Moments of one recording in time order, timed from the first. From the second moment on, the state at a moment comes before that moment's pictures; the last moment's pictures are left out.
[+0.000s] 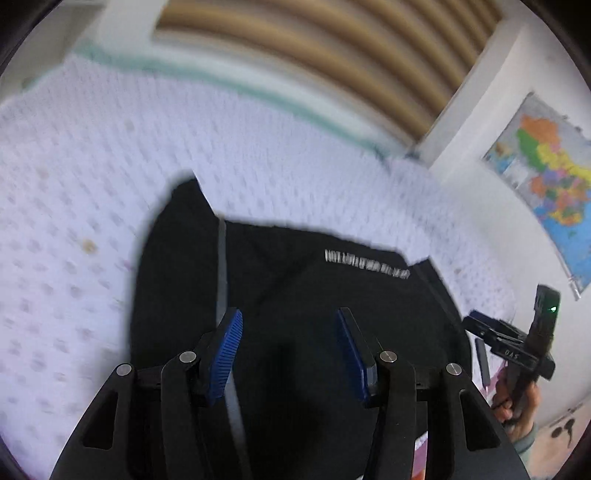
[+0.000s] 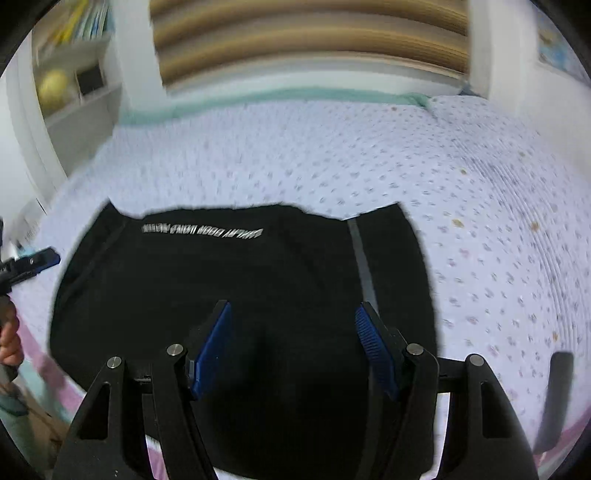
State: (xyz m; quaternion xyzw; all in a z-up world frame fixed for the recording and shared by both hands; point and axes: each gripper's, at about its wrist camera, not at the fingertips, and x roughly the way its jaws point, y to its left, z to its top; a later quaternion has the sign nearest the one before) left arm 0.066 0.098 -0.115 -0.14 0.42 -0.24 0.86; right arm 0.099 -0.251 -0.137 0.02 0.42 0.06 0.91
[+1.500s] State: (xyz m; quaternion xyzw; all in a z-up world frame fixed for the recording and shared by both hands) left arm -0.074 0.032 0.006 0.06 0.22 0.02 0.97; right arm 0.015 -0.187 -0.061 0.01 0.32 -0.03 0.95
